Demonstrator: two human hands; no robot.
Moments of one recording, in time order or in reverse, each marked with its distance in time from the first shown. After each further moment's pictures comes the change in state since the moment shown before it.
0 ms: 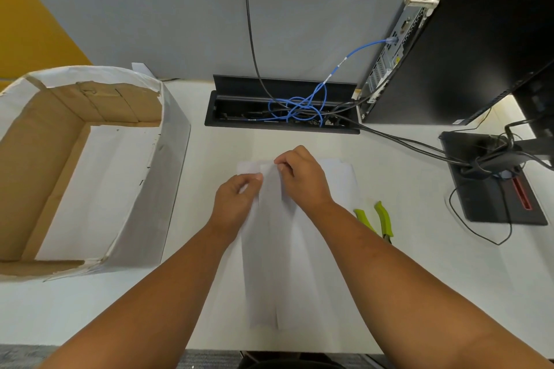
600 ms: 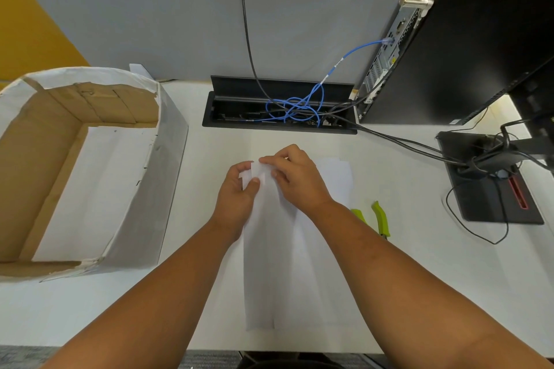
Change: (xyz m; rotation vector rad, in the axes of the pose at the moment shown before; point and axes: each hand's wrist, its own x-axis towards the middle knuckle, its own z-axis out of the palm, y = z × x) left_hand 0.000 0.006 0.009 -0.117 -0.017 -0.009; right_hand -0.002 0.004 -0.002 -0.097 -0.069 -0.183
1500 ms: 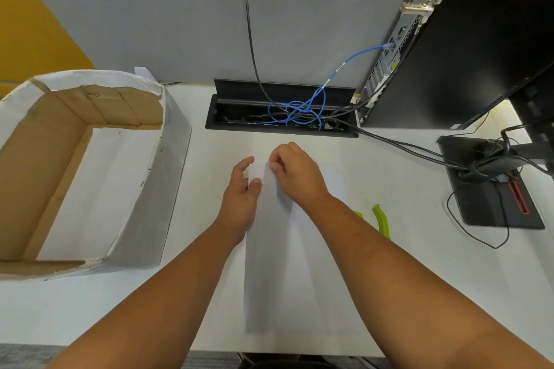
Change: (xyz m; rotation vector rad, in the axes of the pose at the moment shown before) left_hand -0.003 0.006 0.006 0.124 -0.021 0.003; right_hand 0.018 -0.018 -0.009 -0.003 -0.011 0.151
